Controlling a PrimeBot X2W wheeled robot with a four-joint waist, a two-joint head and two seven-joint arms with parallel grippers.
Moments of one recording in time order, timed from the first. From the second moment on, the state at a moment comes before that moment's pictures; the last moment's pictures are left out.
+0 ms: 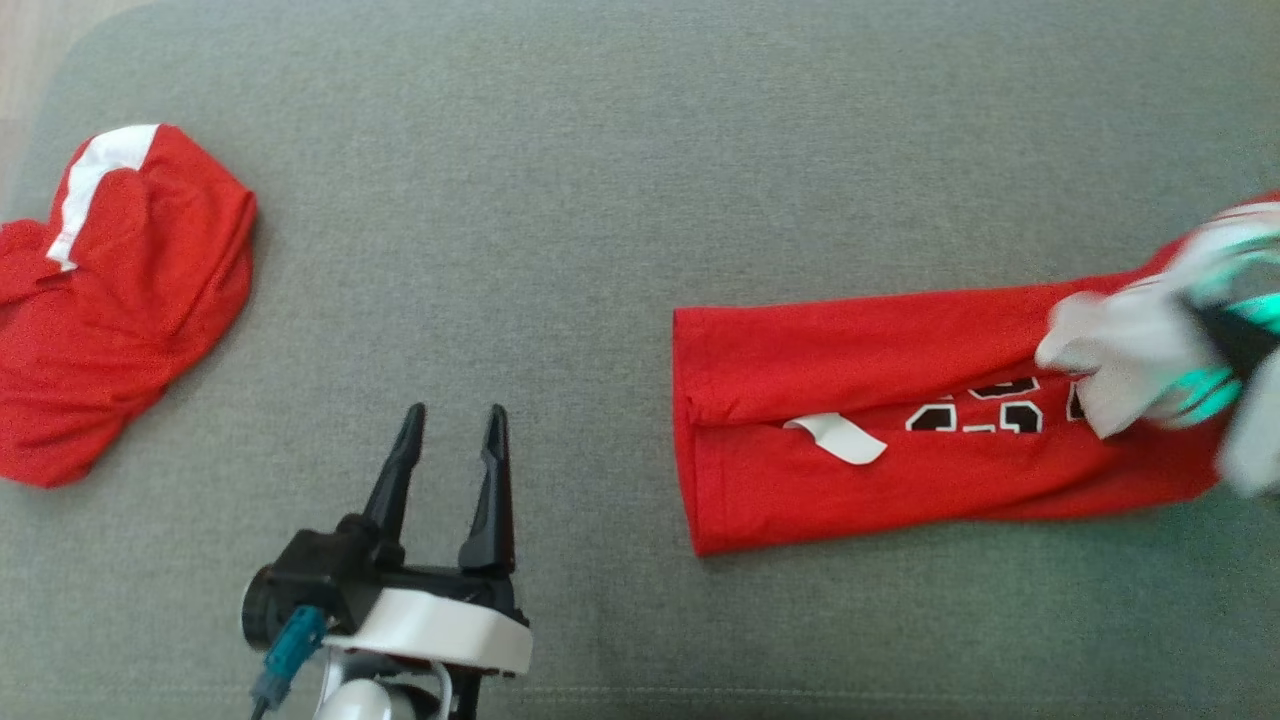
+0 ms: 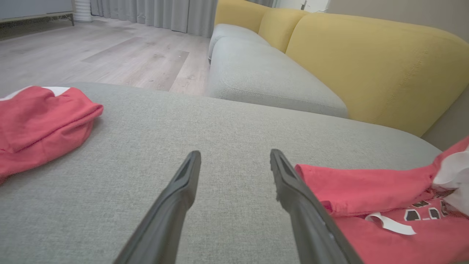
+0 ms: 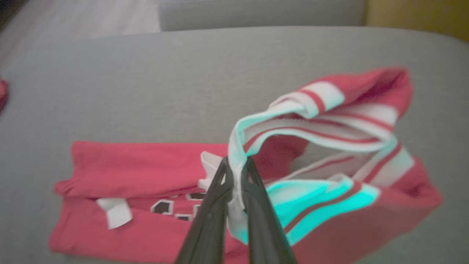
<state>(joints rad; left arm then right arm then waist) 0.04 0.06 -0.35 -0.03 -0.26 0.14 -0.25 -0.19 -0.38 -0.17 -0.22 0.55 0.13 0.99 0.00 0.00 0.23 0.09</state>
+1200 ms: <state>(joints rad) 0.03 0.06 -0.38 0.05 -0.28 0.15 -0.25 -0.26 -0.07 0.26 0.15 0.46 0.13 0.70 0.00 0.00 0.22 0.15</state>
